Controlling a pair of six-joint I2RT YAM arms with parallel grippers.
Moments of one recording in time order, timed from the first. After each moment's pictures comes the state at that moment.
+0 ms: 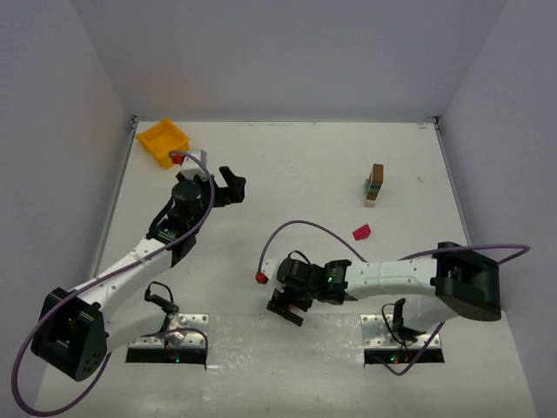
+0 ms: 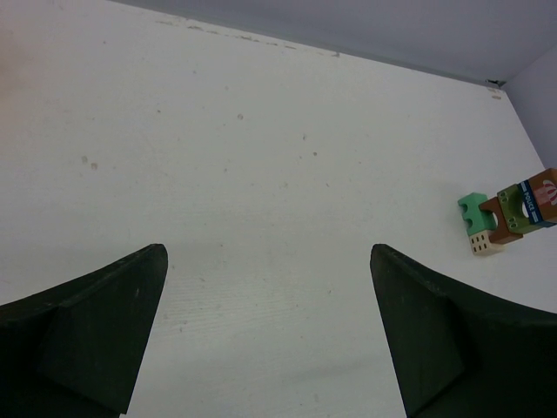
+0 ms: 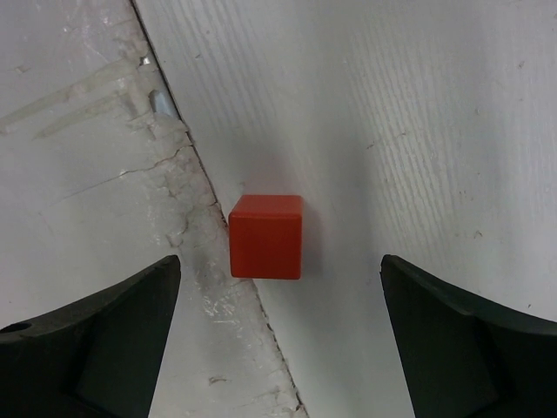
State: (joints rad) left arm -0.41 1.05 0.58 0.26 -0.20 -0.44; right arm 1.28 1.43 0.64 -0.22 -0.03 0.08
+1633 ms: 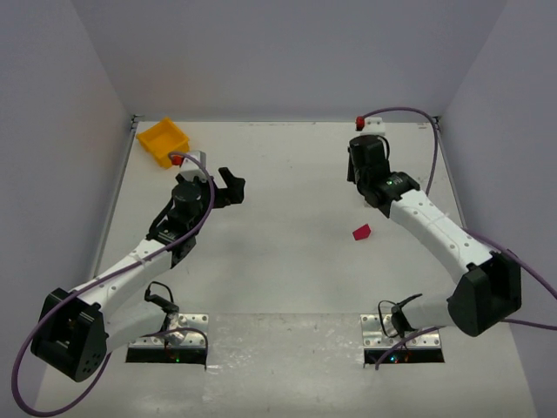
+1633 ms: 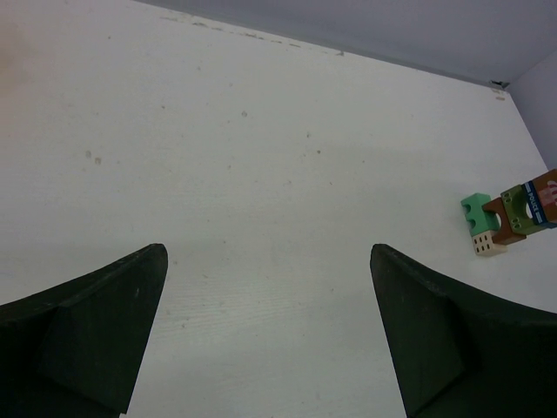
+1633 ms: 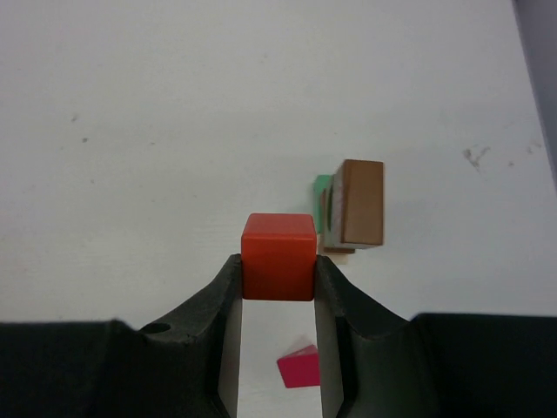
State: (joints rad) left arm -0.41 1.04 0.56 0.27 -0.21 -0.44; right arm 0.43 1.36 1.09 -0.33 0.50 0.22
